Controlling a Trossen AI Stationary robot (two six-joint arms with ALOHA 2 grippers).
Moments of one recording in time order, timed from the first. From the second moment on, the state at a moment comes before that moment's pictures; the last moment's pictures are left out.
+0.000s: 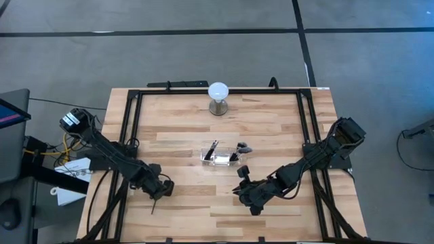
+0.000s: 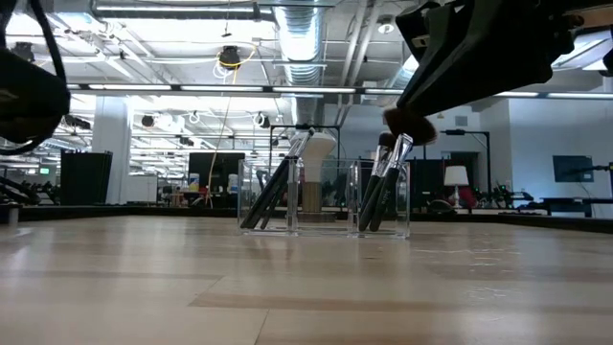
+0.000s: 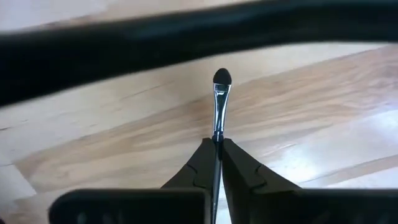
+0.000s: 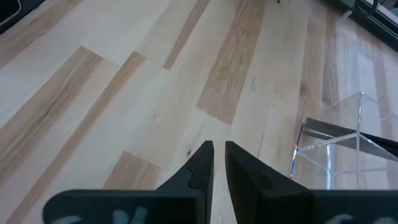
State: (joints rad) left arm -0.71 1.38 0.64 -0.61 0.02 -2.01; right arm 0.58 1.69 0.98 -0.10 0.39 -0.15
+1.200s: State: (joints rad) left arm -0.72 1.33 0.68 -0.56 -0.32 -1.77; right arm 0.58 1.69 0.98 -0.13 0.38 -0.09
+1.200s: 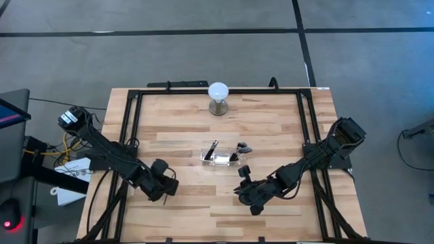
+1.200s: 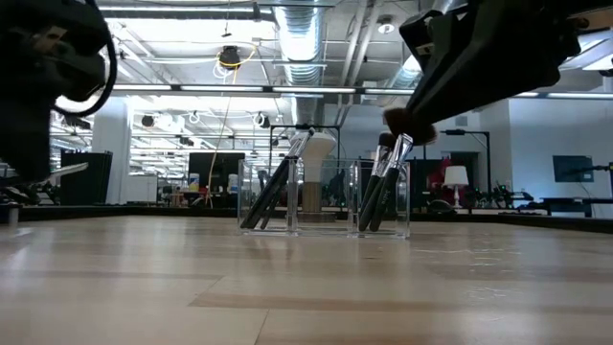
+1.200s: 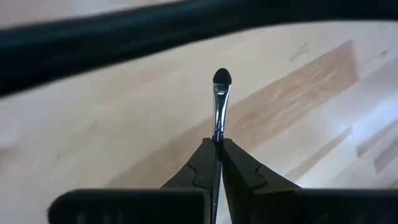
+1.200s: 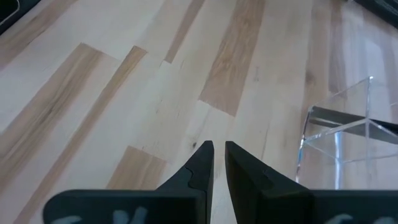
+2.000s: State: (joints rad) left arm -0.85 1.33 0.68 -0.43 -0.94 -1.51; right arm 0.58 1.68 0.98 -0.29 0.34 0.03
